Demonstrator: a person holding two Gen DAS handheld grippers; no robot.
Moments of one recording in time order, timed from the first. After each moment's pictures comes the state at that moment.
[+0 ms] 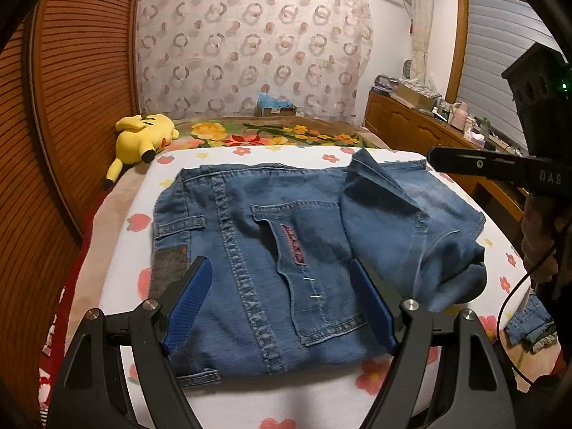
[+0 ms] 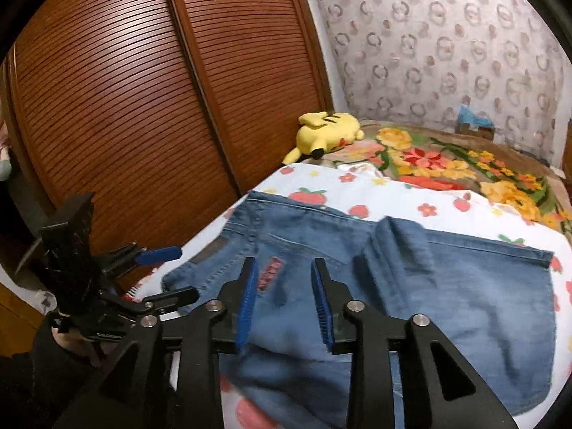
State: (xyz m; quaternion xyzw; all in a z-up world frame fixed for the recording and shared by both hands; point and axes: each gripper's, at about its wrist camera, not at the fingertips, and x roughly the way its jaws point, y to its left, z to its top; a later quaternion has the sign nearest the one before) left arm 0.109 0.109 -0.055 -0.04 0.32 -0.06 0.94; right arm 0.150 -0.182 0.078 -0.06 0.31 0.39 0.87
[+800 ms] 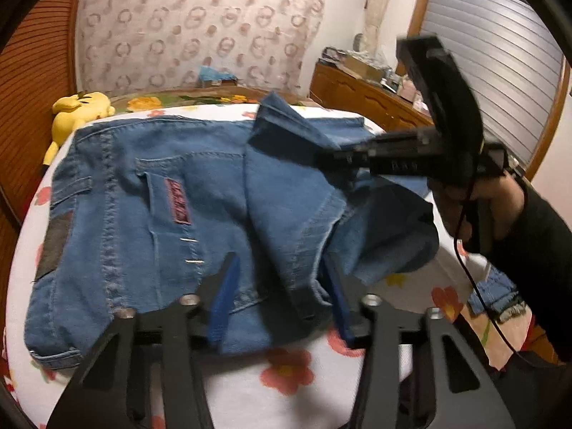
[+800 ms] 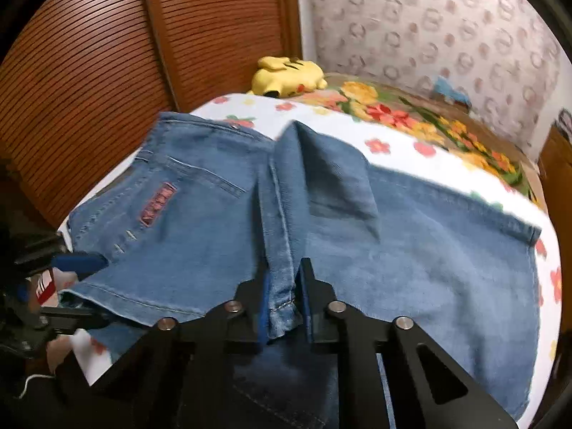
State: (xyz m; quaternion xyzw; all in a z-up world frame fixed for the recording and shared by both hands) left arm 0.113 0.047 -0.084 -0.04 0.37 -0.18 0.91; right arm 0.188 -0.102 0.022 -0.16 0.37 0.32 0.86
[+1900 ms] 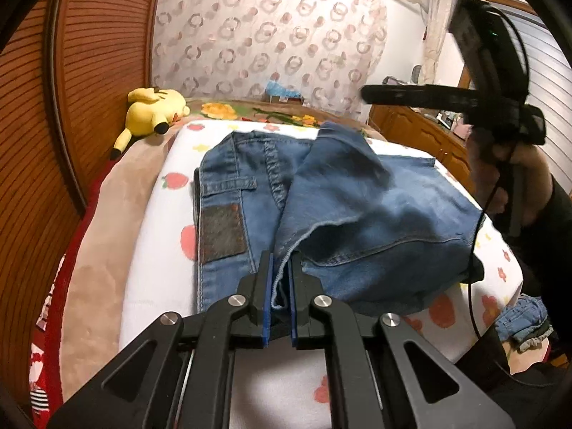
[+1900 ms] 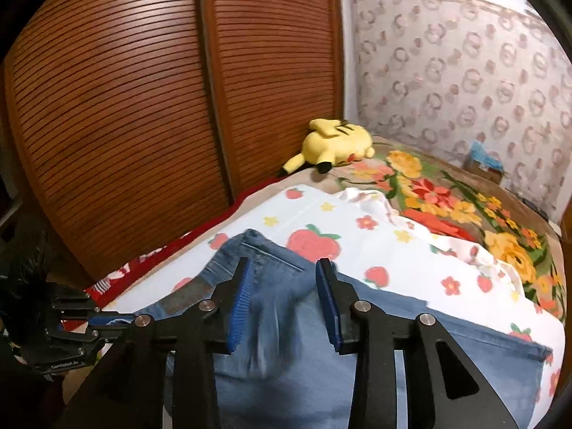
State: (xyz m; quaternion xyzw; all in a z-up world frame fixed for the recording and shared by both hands) left arm 0.082 0.168 -0.072 -0.08 0.35 -0.06 0.93; right arm 0.198 -0.005 0.084 -0.14 0.28 0.39 0.86
